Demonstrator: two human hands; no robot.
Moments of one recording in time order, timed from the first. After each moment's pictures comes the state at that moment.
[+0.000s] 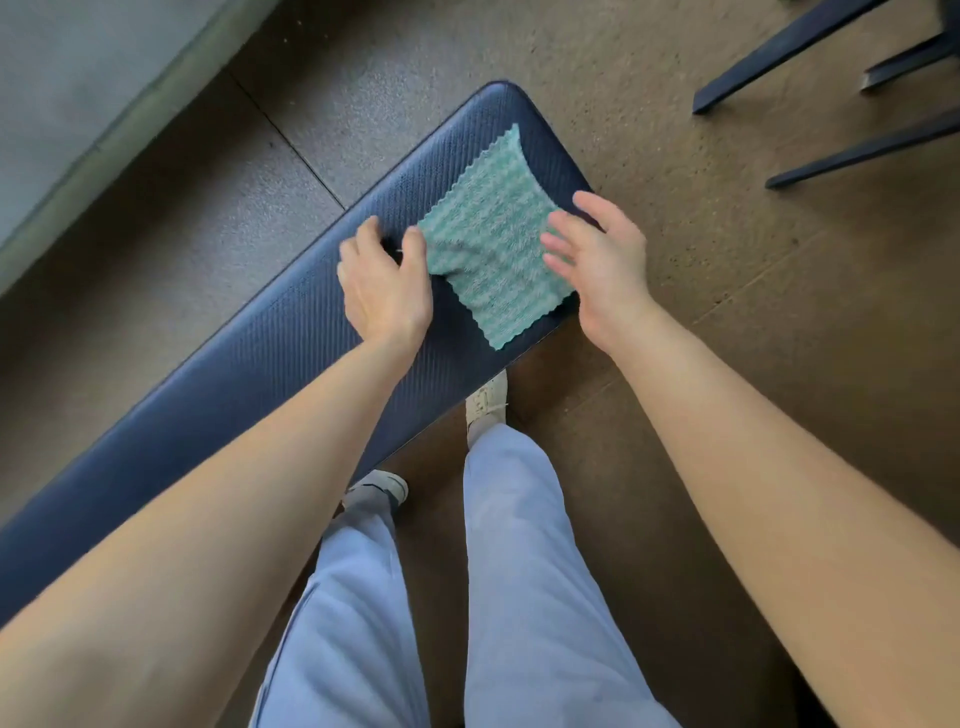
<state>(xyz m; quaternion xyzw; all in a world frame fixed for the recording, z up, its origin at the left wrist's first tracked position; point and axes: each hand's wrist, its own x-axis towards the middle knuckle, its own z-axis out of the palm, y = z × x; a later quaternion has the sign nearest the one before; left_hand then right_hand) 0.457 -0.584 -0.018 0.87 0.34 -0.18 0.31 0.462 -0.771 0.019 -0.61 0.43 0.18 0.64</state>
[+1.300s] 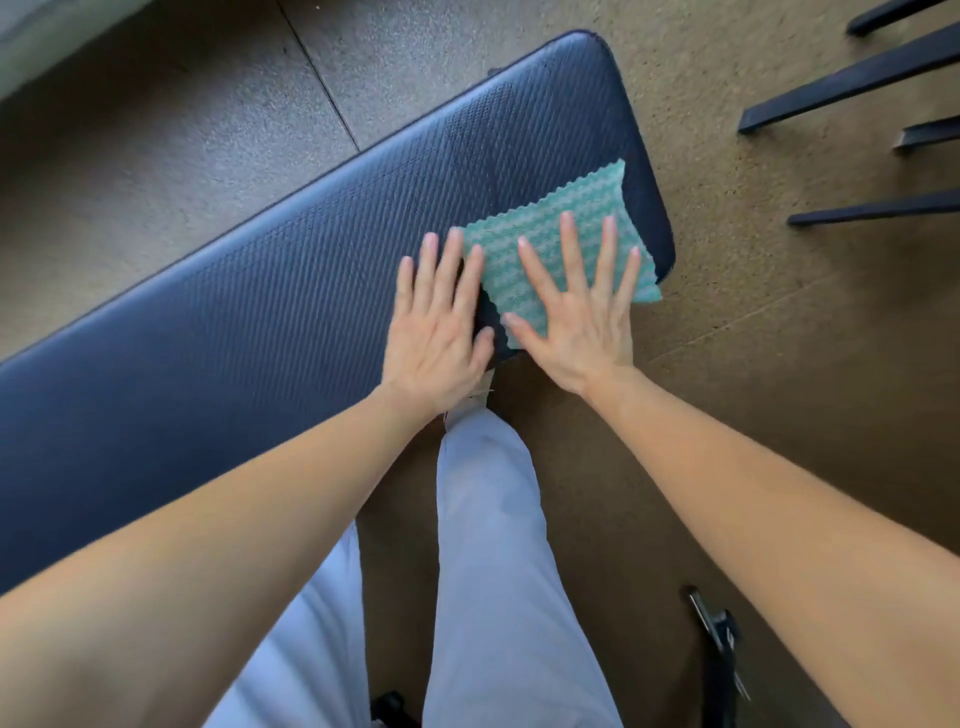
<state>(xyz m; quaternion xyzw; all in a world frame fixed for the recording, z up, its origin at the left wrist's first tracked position) 0.359 -0.574 -0.059 0.97 -0.09 -0.21 0.11 0.393 -0.770 -0.068 -0.96 -0.16 0.25 0.01</state>
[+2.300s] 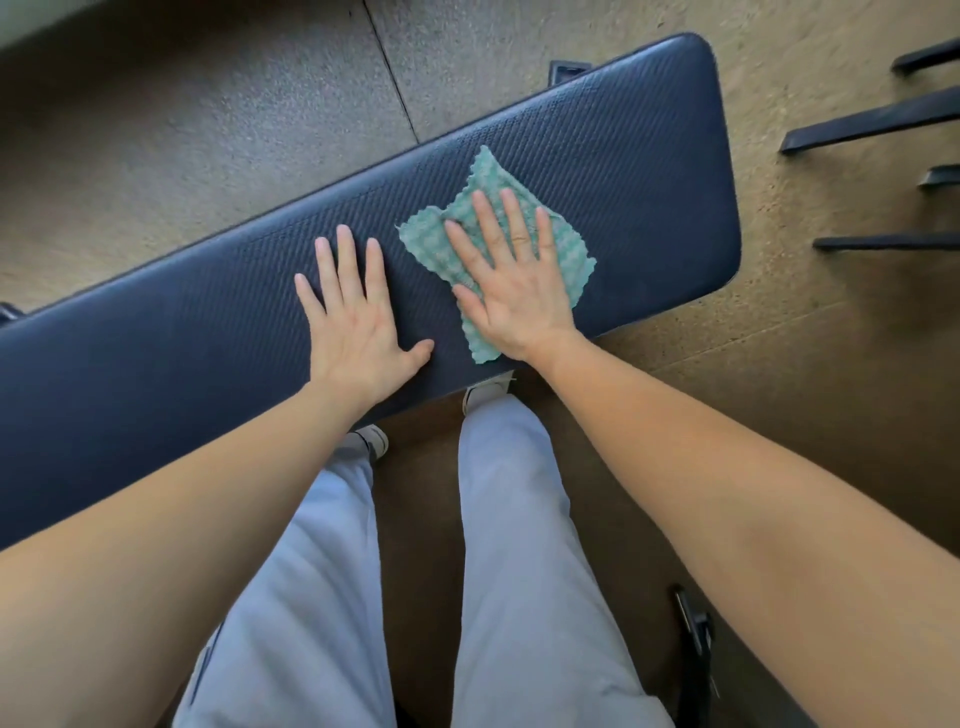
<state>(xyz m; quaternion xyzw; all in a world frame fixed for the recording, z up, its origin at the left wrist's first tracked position) 0.317 -0.447 -0.049 0.95 0.08 -0.30 0.07 0.393 -0.641 -0.091 -0.93 -0.31 0.21 0.01</state>
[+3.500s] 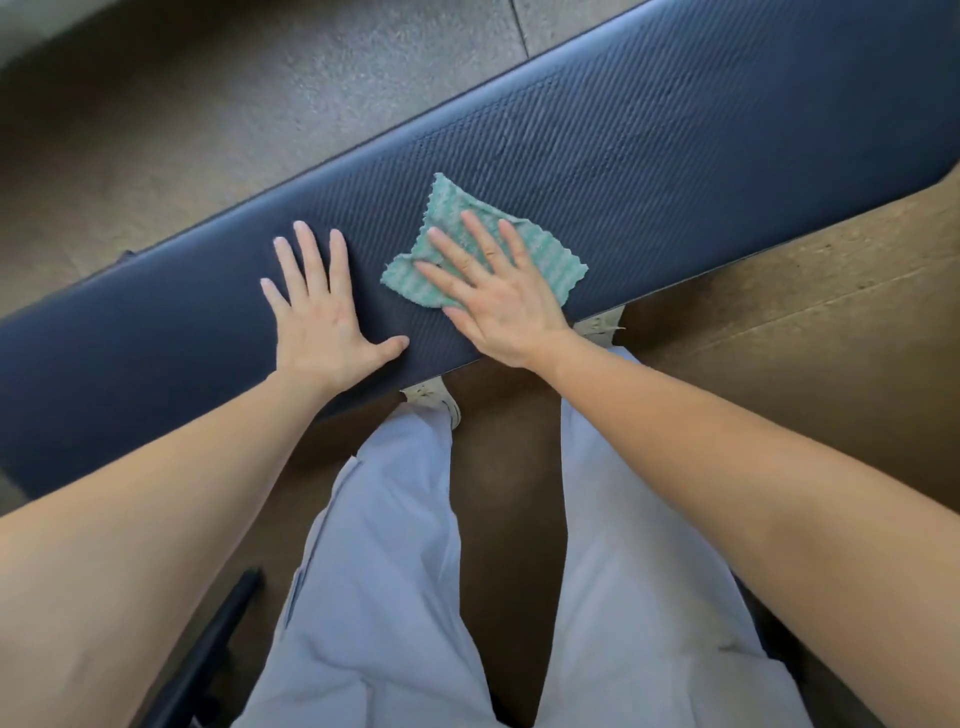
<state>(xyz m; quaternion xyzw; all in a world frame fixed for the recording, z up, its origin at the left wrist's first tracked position) 0.187 -0.253 -0.036 0.93 0.13 -0.34 0.04 0.253 -0.477 -0.088 -0.88 -0.41 0.22 0.05</state>
